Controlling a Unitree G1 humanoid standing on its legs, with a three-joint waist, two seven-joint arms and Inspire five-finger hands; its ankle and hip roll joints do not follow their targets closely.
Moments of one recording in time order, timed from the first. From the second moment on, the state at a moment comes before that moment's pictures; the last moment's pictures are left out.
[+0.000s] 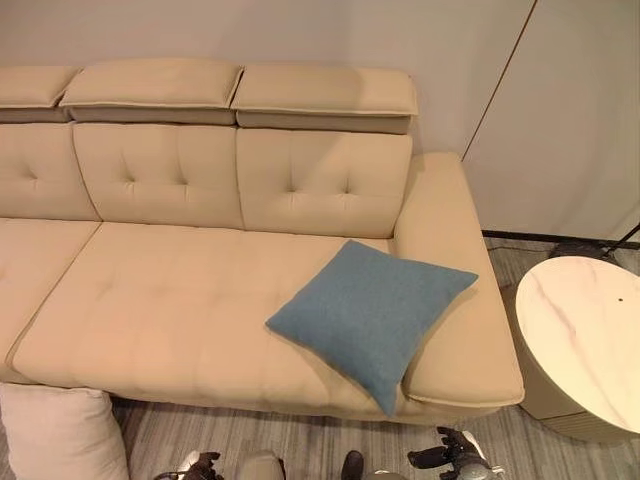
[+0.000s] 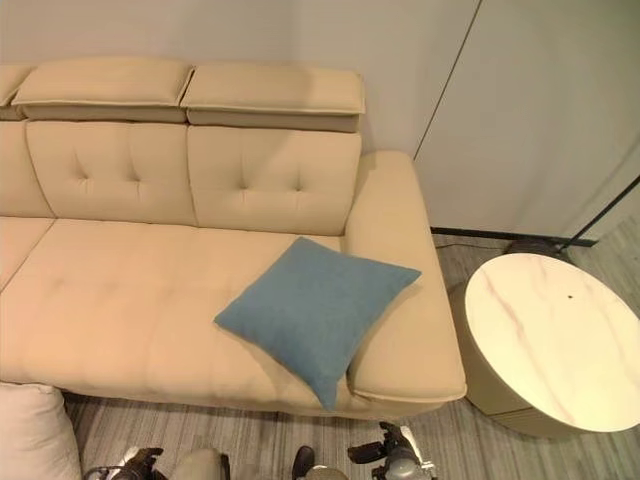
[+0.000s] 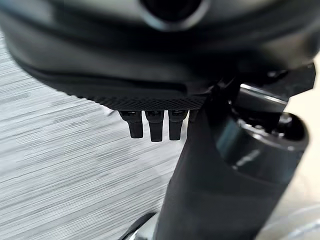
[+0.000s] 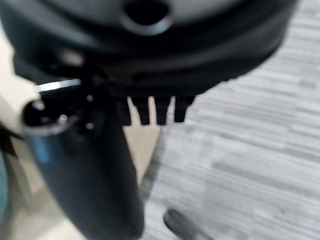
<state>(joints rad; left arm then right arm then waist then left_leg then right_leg) -0.05 0.27 -0.27 1.24 0.08 0.01 0.22 -0.12 -0.25 0.23 1.23 0.05 -0.01 -0.23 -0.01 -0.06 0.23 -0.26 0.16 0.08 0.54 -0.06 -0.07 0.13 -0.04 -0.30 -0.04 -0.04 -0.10</state>
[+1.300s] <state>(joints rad) 0.10 0.22 -0.15 0.96 -0.18 -0.06 0.21 0.00 -0.43 -0.13 0.64 0.08 -0.03 -0.47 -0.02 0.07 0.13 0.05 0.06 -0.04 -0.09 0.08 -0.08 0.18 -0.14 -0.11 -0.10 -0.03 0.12</state>
